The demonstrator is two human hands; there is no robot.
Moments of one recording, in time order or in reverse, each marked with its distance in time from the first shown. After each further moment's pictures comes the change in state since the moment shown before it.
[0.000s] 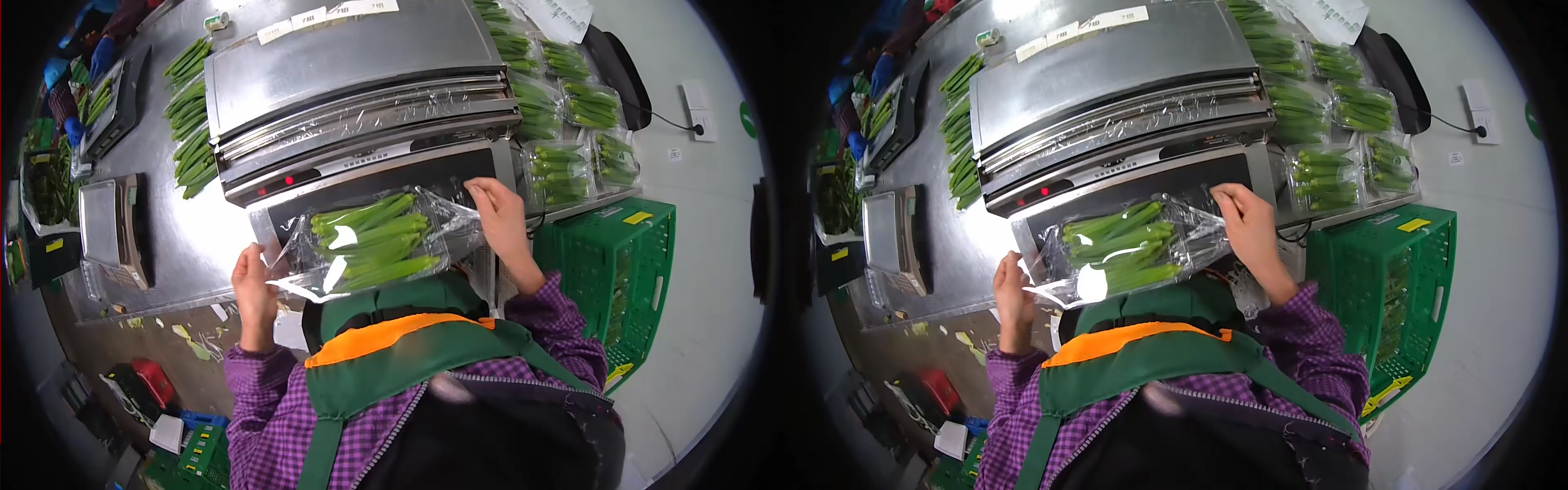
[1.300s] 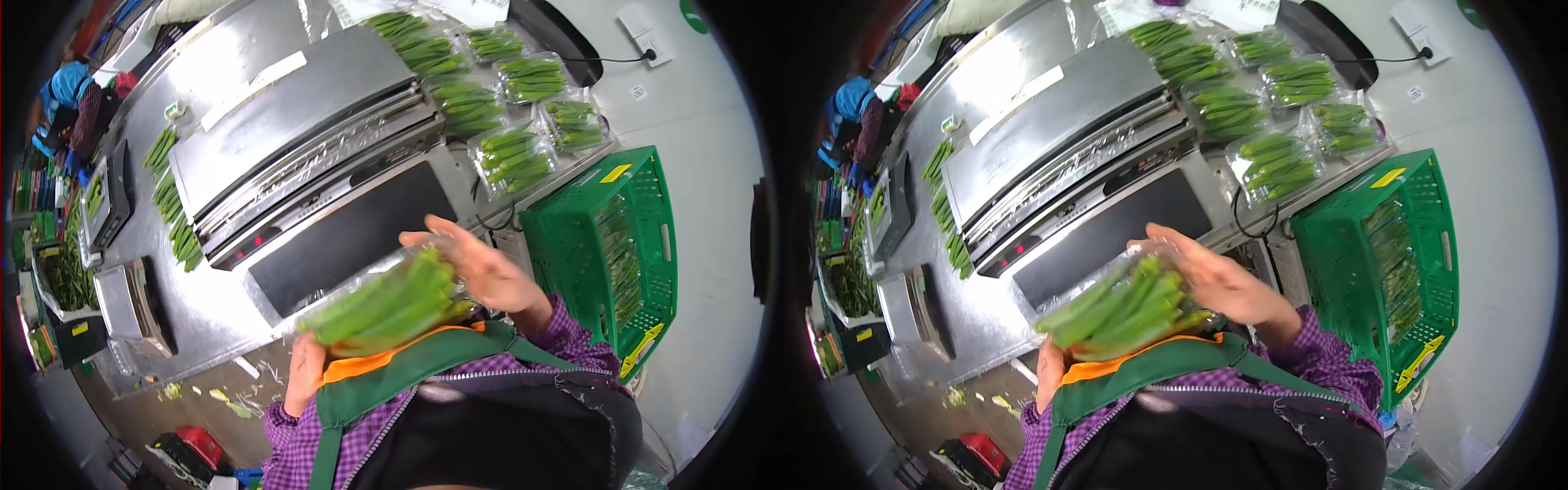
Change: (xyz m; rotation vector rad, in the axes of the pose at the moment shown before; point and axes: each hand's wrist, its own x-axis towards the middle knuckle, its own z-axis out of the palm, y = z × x) left_hand -0.107 0.002 0.044 0.221 -0.786 0.112; right_hand -0.054 -0.074 -0.067 1.024 -0.596 0.056
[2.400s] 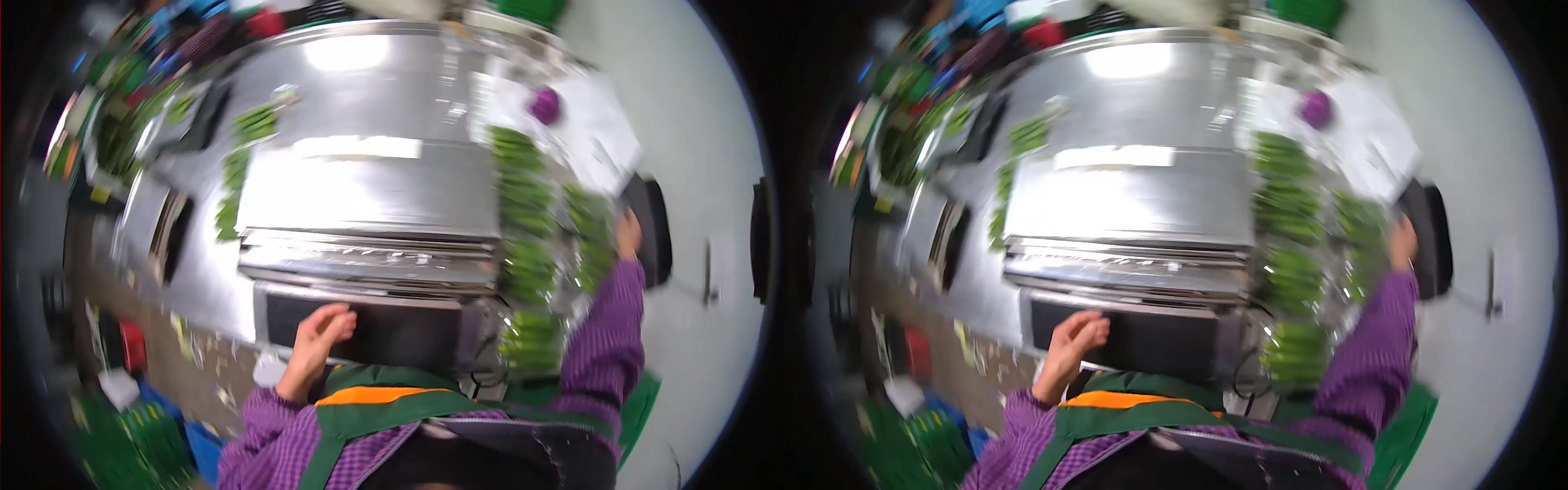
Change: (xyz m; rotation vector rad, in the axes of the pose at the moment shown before) left_hand 0.138 0.022 0.047 -0.212 0.520 -0.076; right_hand 0.197 -0.203 -0.510 -1.705 1.004 -0.021
